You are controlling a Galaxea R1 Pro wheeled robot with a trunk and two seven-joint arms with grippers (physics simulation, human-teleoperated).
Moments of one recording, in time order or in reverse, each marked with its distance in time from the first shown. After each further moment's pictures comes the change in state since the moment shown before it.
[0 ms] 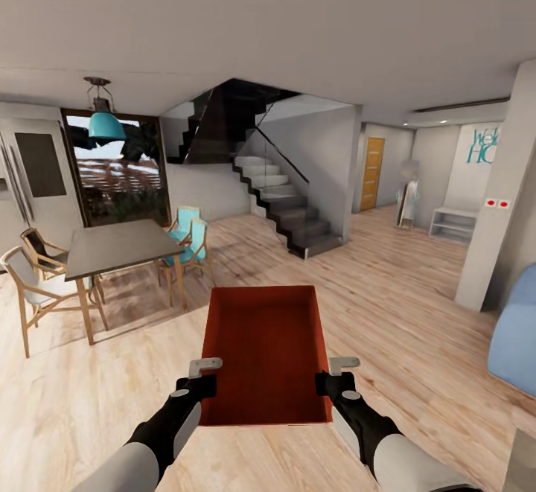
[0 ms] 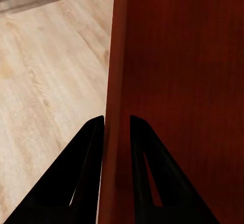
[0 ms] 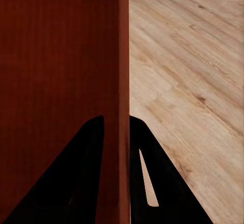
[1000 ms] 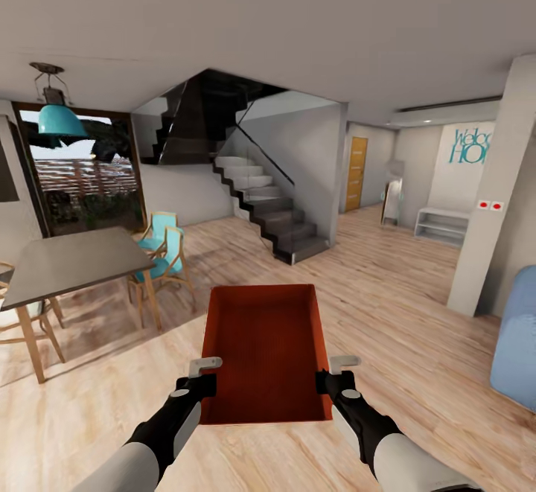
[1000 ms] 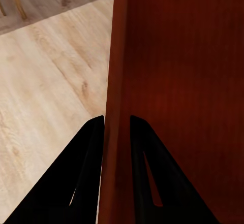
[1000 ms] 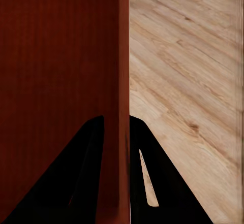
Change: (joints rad) left arm 0.000 0.000 0.000 -0.001 0.003 -0.009 -0.001; right arm 0.000 -0.001 0.004 -0.010 0.000 0.000 0.000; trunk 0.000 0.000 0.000
